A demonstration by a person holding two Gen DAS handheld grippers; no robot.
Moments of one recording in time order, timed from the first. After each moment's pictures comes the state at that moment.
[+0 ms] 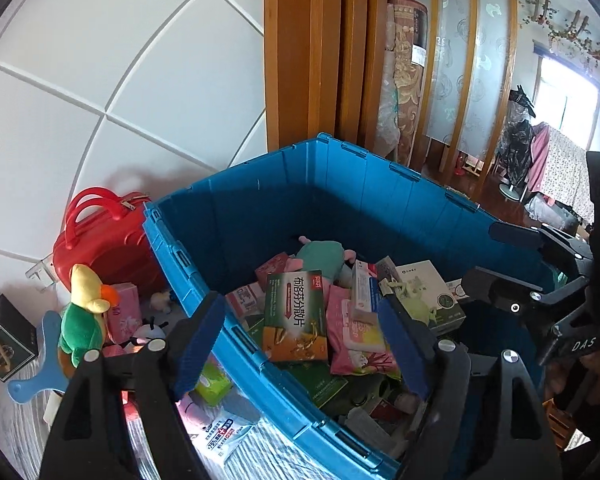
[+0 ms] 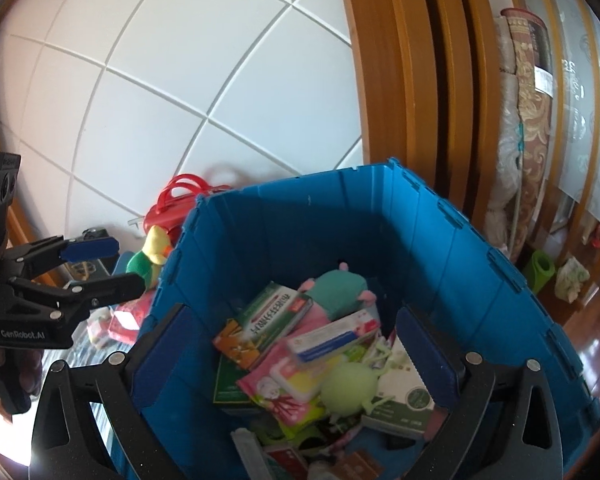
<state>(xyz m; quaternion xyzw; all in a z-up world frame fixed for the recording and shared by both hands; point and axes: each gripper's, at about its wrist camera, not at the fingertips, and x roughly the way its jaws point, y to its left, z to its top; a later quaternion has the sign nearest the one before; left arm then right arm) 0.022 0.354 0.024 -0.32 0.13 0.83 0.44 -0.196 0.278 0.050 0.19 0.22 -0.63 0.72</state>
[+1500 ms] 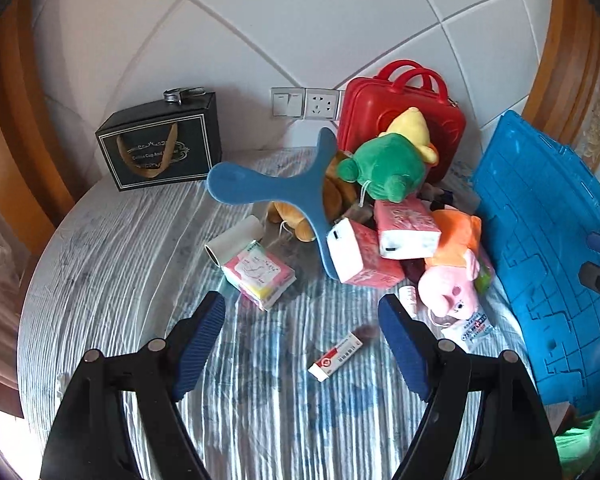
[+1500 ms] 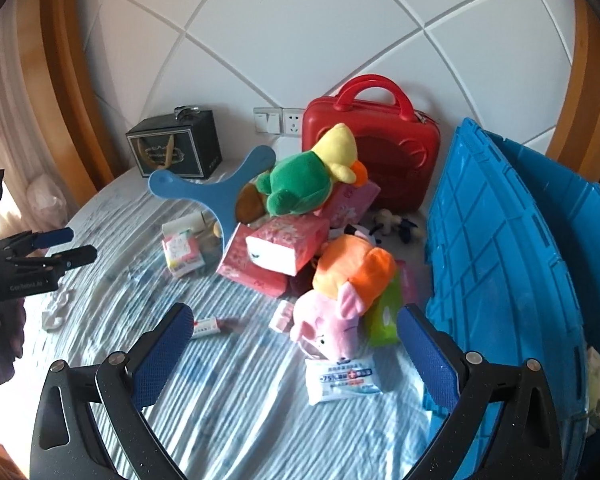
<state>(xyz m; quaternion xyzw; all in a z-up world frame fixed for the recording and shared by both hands) -0.121 -0.061 -0.136 -0.43 0.01 0.89 0.18 0.144 0.233 -0.083 0.17 0.38 -0.50 0.76</state>
